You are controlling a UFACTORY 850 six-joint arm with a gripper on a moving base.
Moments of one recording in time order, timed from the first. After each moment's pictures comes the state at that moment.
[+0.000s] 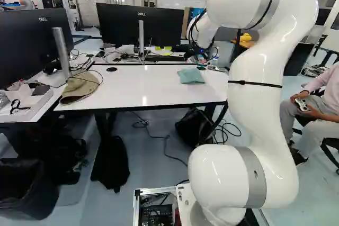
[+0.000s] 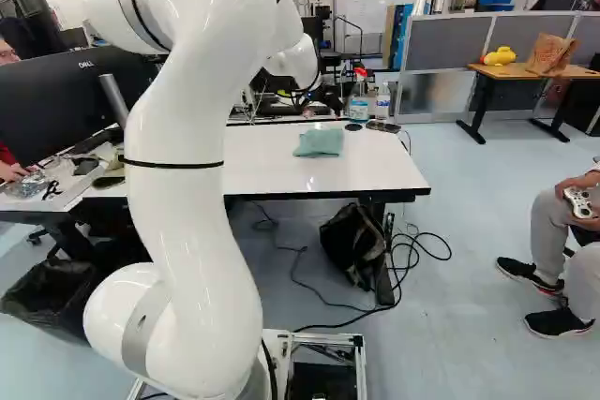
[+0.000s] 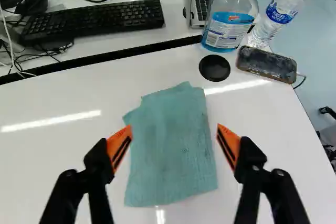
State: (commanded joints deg) arm -10.6 -27.7 -81.4 0.0 -14.5 0.0
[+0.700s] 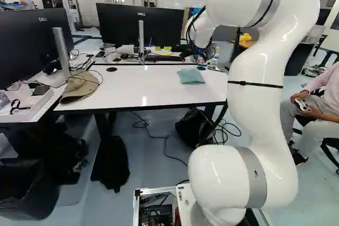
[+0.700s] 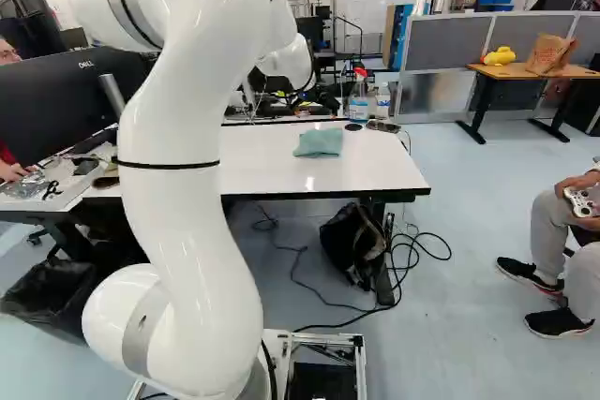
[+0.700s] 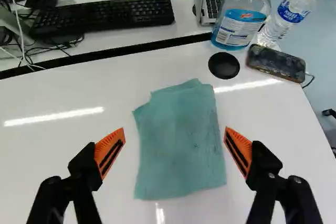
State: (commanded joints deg) arm -8.4 -25.8 -79.0 0.0 -14.5 0.0
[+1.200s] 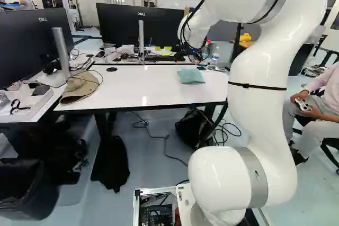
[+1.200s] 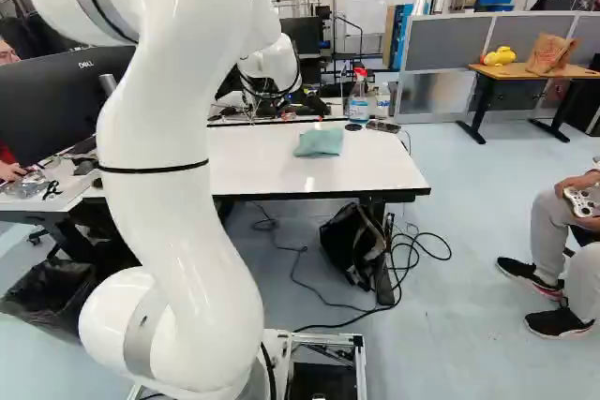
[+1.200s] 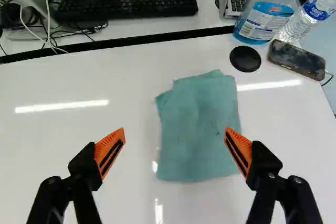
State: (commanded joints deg) arm -4.8 -21.9 -74.1 0.0 -14.5 0.0
